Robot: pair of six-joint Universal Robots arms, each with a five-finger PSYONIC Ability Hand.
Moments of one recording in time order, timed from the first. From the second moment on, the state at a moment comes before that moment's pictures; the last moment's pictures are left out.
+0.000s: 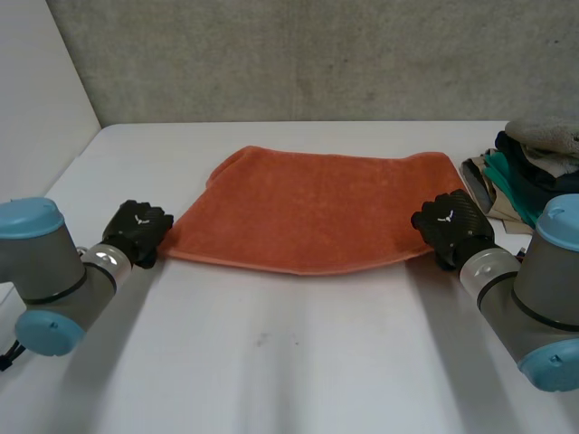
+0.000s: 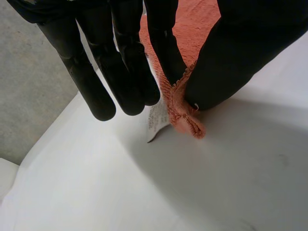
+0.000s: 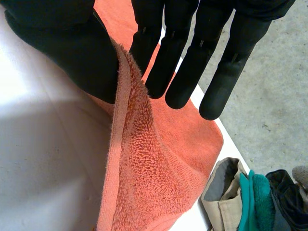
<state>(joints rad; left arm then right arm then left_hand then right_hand) 4.57 -2.22 -1.59 3.52 -1.33 3.78 1.87 -1.14 1.72 -0.34 1.43 2.42 1.15 1.19 1.19 1.20 0.98 1.14 1.18 1.19 1.20 0.98</state>
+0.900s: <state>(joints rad) 4.53 -1.88 -1.58 3.19 -1.43 3.79 1.84 -1.20 1.30 0.52 1.48 2.18 1.15 1.20 1.19 1.20 0.98 1.14 1.18 1.20 1.20 0.98</state>
